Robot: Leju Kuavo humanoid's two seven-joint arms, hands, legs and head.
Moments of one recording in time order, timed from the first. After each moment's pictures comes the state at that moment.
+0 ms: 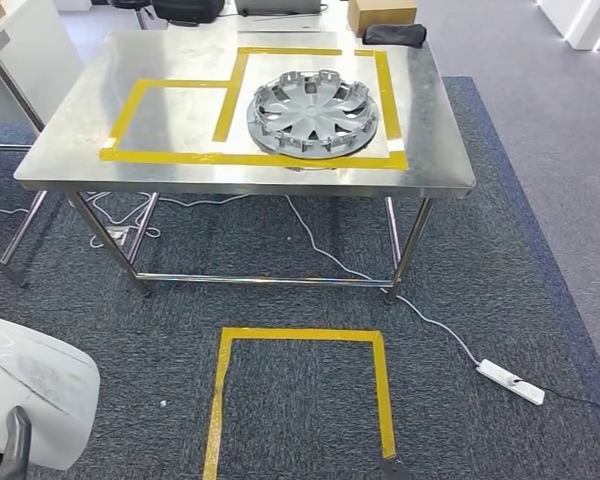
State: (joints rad) left arm 0.31 -0.19 0.10 -1.55 0.13 -0.03 -0.45; right arm 0.00 0.07 0.20 -0.15 0.04 -0.37 0.07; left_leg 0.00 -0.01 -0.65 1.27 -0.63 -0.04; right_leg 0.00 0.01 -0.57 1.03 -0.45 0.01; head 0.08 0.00
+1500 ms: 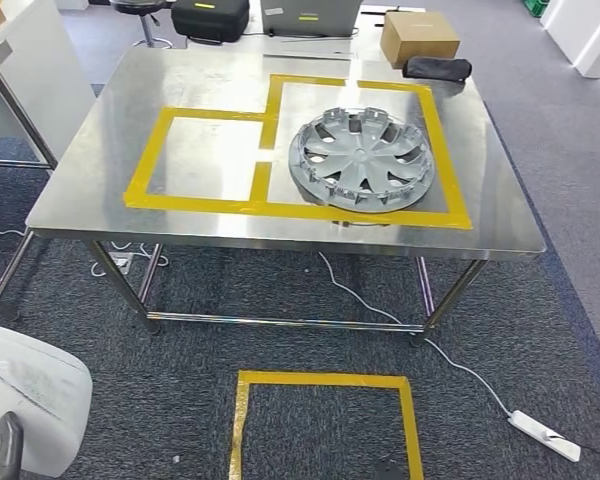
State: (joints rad) left arm 0.31 -0.19 0.10 -1.54 0.13 -0.02 -0.45; right arm 0.00 0.07 0.20 -0.15 0.00 -0.34 0.04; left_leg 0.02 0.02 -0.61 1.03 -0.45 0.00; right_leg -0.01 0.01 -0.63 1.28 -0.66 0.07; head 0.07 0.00
